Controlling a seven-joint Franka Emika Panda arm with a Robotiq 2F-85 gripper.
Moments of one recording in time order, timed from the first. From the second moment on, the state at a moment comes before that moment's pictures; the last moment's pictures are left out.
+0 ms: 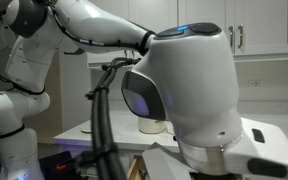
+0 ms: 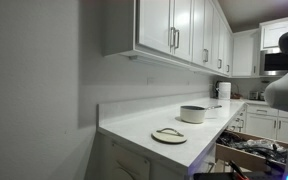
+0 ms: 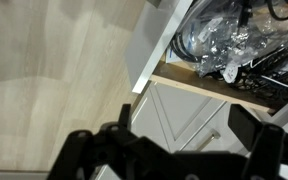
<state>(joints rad) -0.77 0.47 -0.41 -1.81 0.74 2.29 -1.20</state>
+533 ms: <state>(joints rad) -0.78 0.39 -0.31 -1.89 0.55 2.35 -1.20</state>
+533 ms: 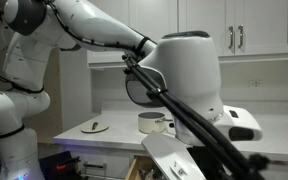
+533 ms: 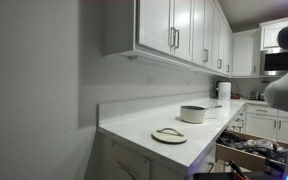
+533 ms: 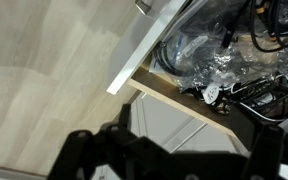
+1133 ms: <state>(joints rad) -0.62 0.30 -0.27 -2.11 0.27 2.60 -1.03</state>
